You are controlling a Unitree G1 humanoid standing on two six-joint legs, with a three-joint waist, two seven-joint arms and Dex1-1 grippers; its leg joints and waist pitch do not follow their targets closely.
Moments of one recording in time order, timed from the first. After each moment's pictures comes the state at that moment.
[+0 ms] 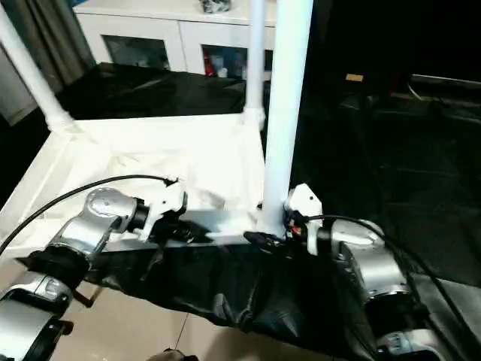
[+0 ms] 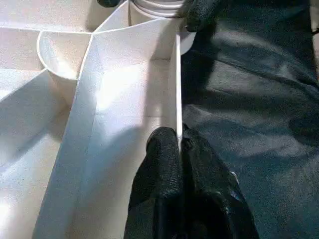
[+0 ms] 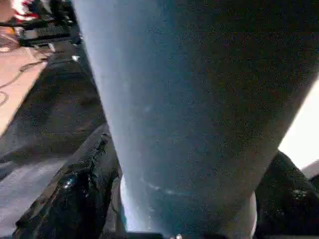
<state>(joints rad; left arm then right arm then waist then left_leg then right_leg) -0.65 0.31 -0.25 0.76 0.04 -0.05 -1.39 -0.35 -0.42 0.13 0.42 0.19 0.07 1.15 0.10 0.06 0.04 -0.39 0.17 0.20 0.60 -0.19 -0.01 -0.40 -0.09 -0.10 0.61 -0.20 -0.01</state>
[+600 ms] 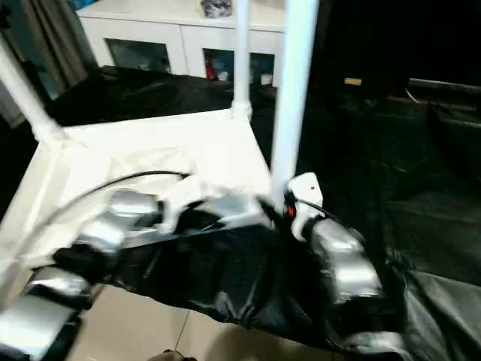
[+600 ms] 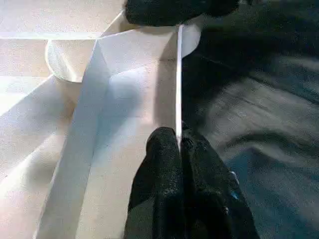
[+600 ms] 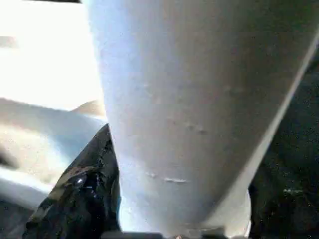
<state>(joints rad) -0.69 0.17 -0.24 0.81 0.12 0.02 -1.03 -0.37 -0.17 -0.01 0.49 0.07 0.07 0.44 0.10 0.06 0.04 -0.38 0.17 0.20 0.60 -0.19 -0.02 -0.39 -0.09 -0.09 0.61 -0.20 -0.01</state>
